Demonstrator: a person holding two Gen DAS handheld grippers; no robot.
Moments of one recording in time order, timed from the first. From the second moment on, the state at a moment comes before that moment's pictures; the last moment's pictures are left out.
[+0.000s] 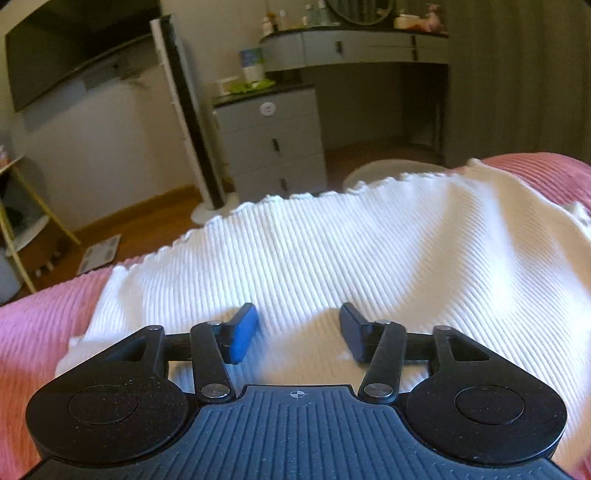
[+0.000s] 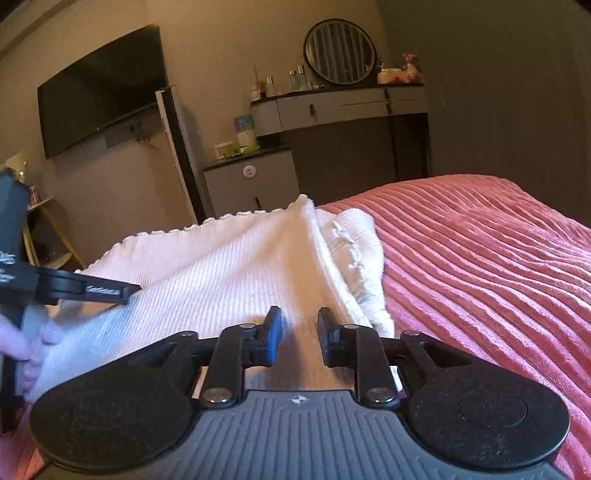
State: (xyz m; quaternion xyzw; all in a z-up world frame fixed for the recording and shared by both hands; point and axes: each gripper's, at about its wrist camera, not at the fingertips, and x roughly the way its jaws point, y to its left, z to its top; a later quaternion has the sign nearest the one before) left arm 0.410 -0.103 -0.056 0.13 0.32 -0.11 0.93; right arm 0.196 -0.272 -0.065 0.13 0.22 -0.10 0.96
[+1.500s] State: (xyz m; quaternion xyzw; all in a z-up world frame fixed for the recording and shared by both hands) left arm 0.381 0.072 -0.042 -0.16 0.46 -0.13 0.87; right arm 0.187 -0.273 -0.068 0.16 0.19 -0.09 0.97
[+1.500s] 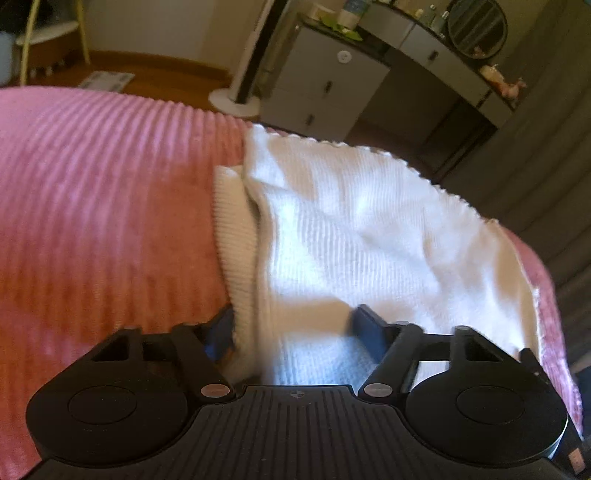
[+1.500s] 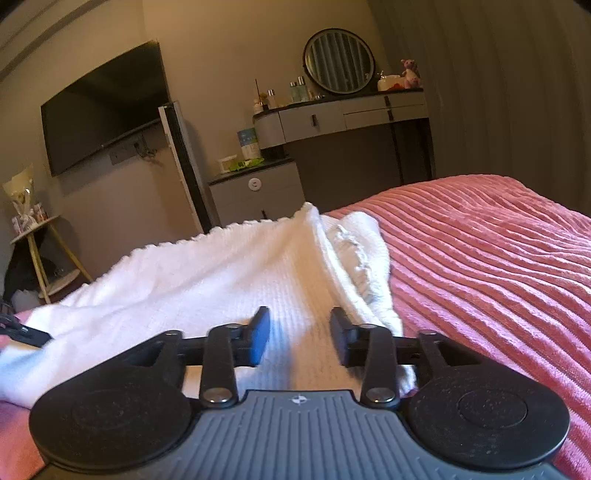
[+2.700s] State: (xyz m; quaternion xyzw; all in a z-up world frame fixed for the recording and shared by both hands) left arm 0.353 -0.196 -0.012 0.09 0.38 -0.26 0.88; right arm 0.175 -0.327 -0.053 0.33 0.17 -0.07 0.92
